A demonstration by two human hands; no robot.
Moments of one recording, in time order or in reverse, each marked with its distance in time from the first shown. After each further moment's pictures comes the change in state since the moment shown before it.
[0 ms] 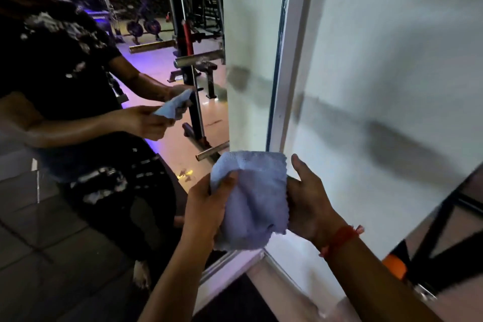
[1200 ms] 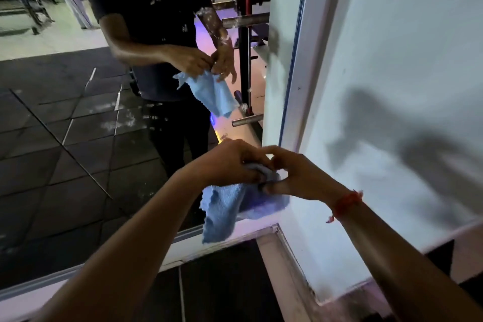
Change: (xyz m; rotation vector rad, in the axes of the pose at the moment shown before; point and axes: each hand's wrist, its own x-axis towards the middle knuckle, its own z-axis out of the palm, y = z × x) left_hand -0.013 0.036 0.078 0.963 -0.469 0.175; right_hand 0.023 -0.062 -0.106 -1.482 -0.521 -0.370
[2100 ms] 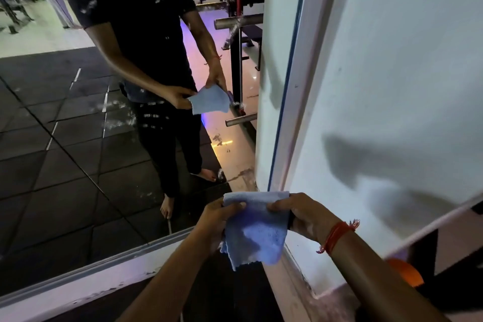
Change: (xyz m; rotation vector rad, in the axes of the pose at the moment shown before) left_hand -0.068 -0.063 0.126 -1.151 0.278 -0.580; right_hand -0.033 0.034 0.081 0.893 0.209 0.729
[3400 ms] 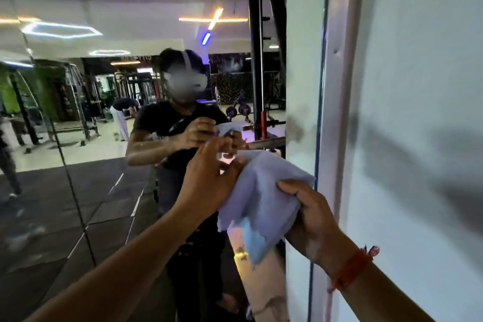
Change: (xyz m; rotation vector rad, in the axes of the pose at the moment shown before) left_hand -0.032 0.327 -0.028 0.680 0.472 1.191; right_hand -0.033 -0.234 0.102 0.399 -0.585 -0.744
